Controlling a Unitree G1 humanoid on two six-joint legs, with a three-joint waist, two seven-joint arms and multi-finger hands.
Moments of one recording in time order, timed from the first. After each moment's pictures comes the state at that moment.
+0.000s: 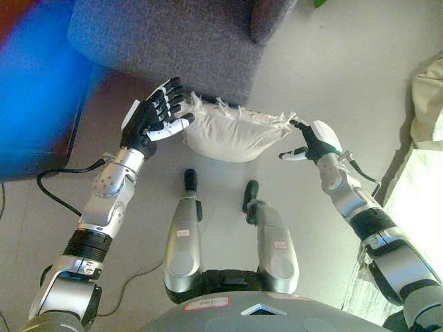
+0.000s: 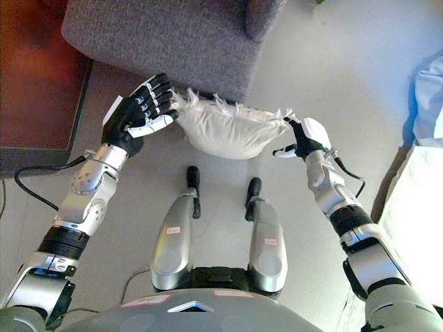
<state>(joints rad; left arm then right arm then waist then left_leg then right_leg) -0.24 0.59 -0.21 0.20 -0.57 -0.20 -0.12 -0.47 -0.58 0.48 0.59 -0.29 0.11 -0.18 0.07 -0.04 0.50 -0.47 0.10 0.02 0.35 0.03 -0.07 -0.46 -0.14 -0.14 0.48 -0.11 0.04</state>
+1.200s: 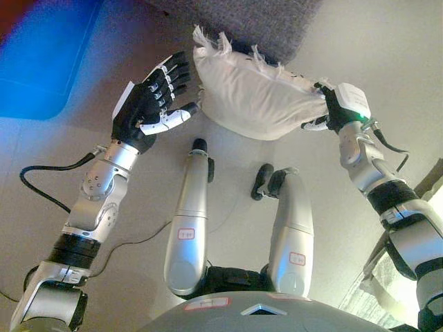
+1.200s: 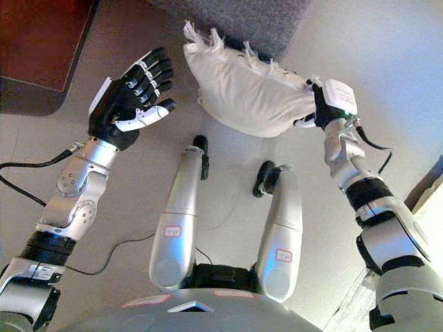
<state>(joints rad) -0.20 0.70 -0.21 0.02 -0.65 -0.28 -0.16 -0.70 -0.69 0.57 0.70 -0.30 0.12 -0.25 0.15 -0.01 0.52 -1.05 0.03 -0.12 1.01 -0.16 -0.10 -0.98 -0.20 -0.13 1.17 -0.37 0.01</state>
